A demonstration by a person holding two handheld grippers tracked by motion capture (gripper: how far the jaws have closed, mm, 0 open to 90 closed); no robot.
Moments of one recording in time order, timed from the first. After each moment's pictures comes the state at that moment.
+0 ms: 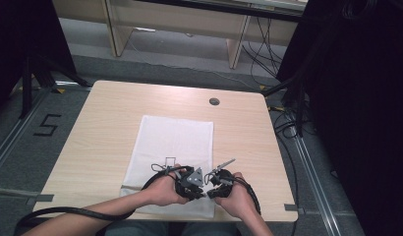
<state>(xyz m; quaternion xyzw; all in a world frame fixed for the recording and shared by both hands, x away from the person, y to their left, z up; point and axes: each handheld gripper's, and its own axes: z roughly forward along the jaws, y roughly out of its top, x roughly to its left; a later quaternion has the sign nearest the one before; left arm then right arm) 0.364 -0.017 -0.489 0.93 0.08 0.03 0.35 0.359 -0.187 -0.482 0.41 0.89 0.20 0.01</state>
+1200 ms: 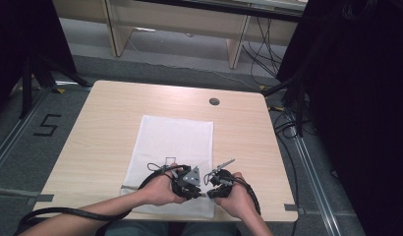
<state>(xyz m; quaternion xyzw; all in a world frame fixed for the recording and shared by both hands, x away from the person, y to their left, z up) 0.362 -0.008 -0.484 0.93 0.09 0.03 0.36 0.358 -0.186 -0.482 0.41 0.89 0.20 0.01</state>
